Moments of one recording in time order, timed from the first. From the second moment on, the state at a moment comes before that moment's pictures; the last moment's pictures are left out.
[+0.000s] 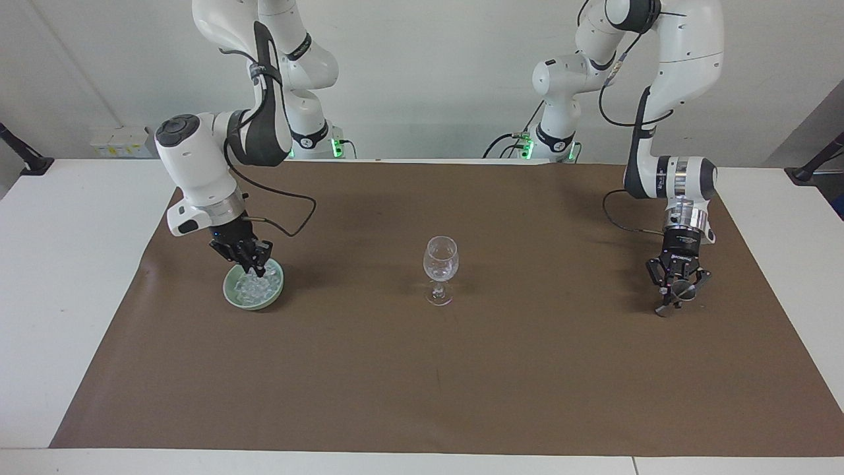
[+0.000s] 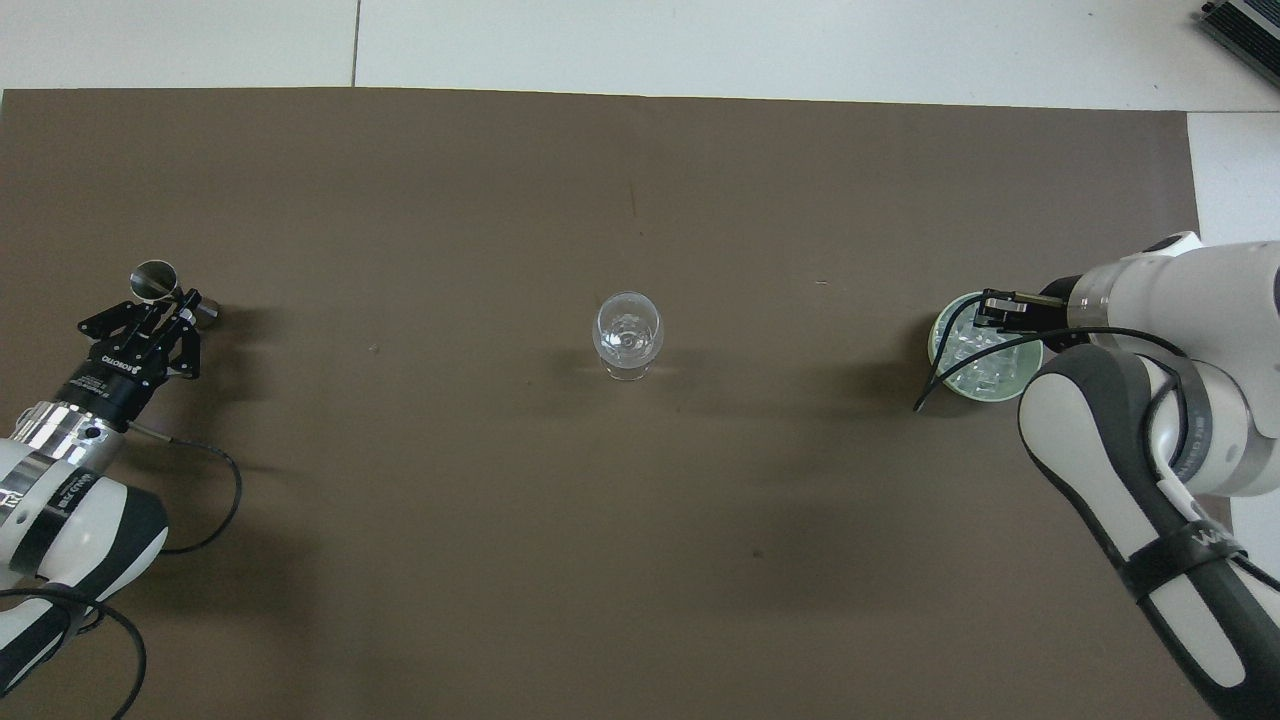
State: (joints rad) left arm 0.17 0.26 0.12 -2.29 -2.19 2.30 -0.40; right arm 0.00 0.07 -0.01 -2.05 0.11 2.27 0.22
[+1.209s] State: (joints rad) left arm 0.17 0.26 0.12 -2.29 -2.19 2.28 -0.40; right arm 0.01 0.04 0.41 -1.84 0.17 2.19 0.79
